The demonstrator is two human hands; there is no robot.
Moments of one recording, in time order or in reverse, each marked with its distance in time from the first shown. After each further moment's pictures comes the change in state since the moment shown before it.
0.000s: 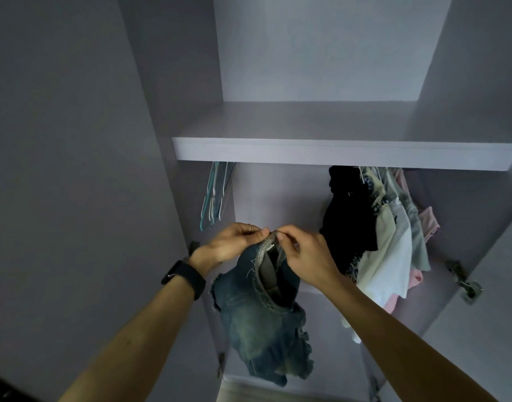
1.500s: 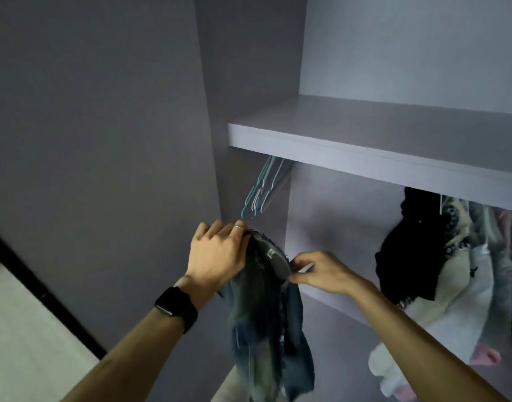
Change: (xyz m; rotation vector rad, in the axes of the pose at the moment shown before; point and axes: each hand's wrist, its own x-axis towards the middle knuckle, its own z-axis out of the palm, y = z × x) left_hand -0.056 -0.026 0.026 1.327 0.978 0.142; right_hand 0.037 0.068 0.018 0.043 -0.953 0.198
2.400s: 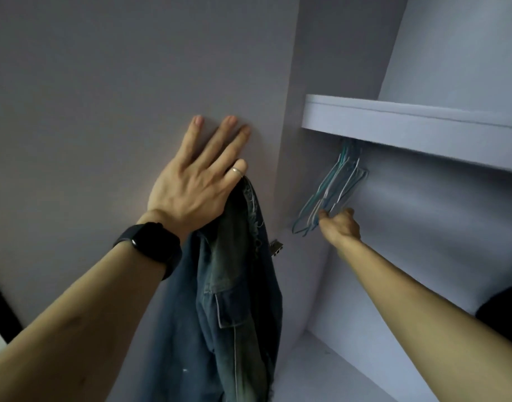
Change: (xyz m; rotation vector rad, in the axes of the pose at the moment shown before) left_hand 0.031 -0.164 0.050 0.607 0.289 0.275; right_hand 0.258 -0.050 0.033 0.278 0.564 0.227
